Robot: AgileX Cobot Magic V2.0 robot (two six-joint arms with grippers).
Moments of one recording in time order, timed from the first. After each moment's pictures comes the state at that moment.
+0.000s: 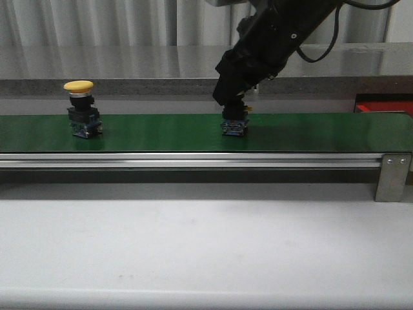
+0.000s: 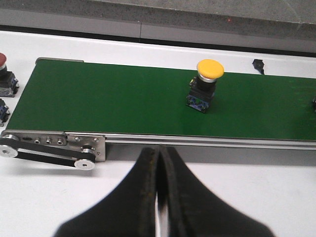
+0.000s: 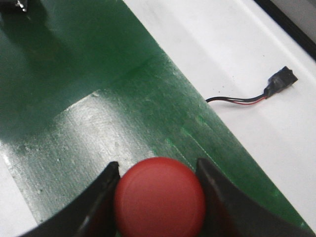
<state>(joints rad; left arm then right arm) 0.04 0.65 -0.57 -0.43 0.49 0.28 0.33 1.93 -1.50 0.62 0.54 -0.93</state>
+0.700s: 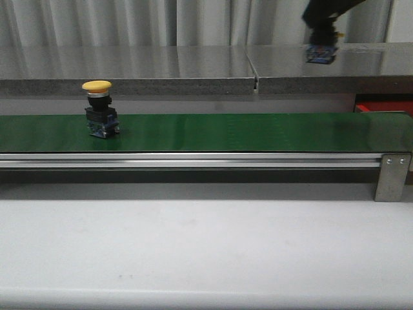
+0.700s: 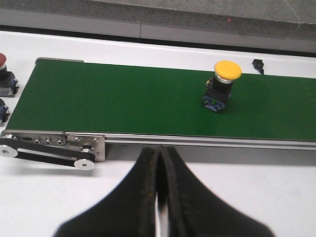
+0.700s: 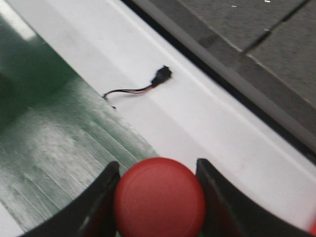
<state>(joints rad) 0.04 0.65 -0.57 -0.43 0.49 0.28 0.04 1.69 -1.50 0.61 0.69 -0.93</state>
